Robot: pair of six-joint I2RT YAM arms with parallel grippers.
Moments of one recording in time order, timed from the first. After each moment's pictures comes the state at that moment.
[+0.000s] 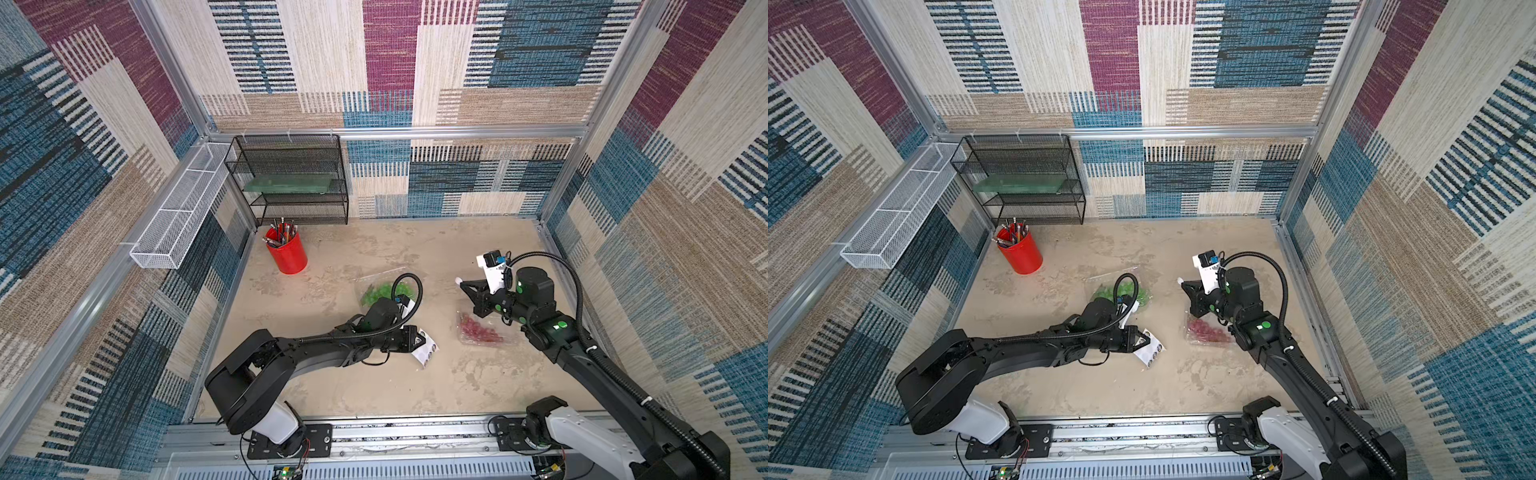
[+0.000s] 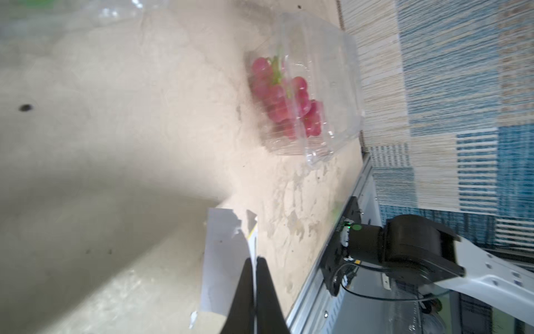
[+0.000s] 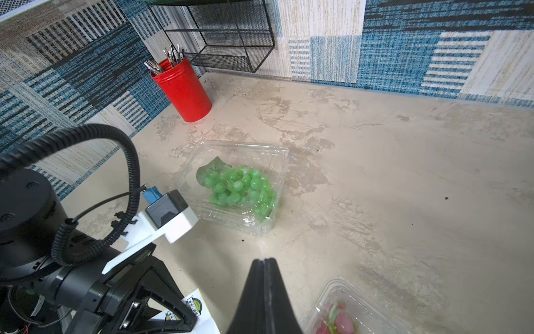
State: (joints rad) left arm -0.83 1.54 0.71 0.11 0.41 -0.75; right arm 0.34 0.95 0.73 -0.20 -0.36 0.12
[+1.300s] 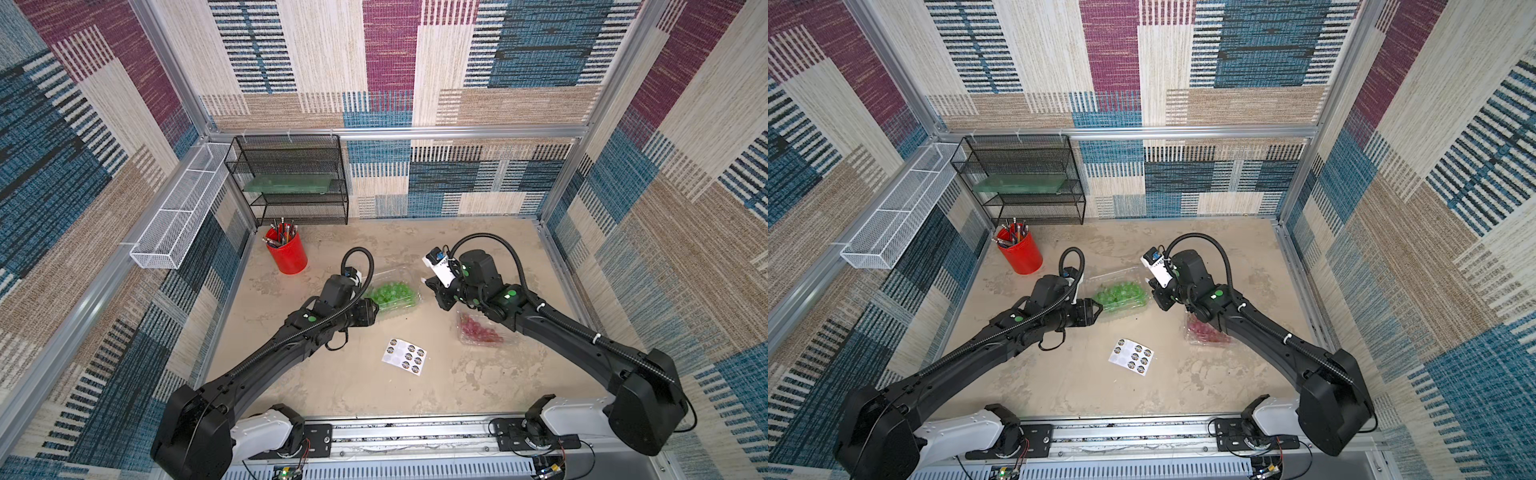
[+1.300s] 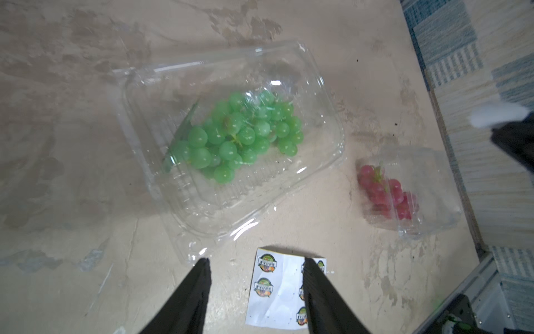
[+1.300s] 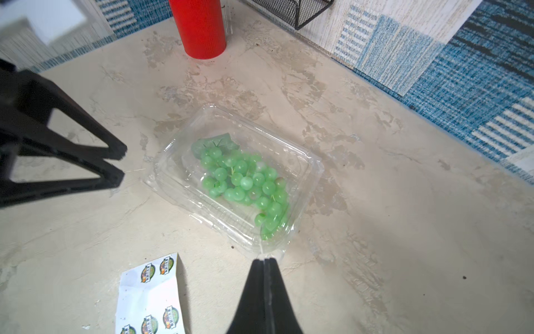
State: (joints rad) left arm -0.50 1.19 0.80 -0.36 0.11 -0.52; right arm 0.61 1.37 1.04 -0.28 -0.14 -0.19
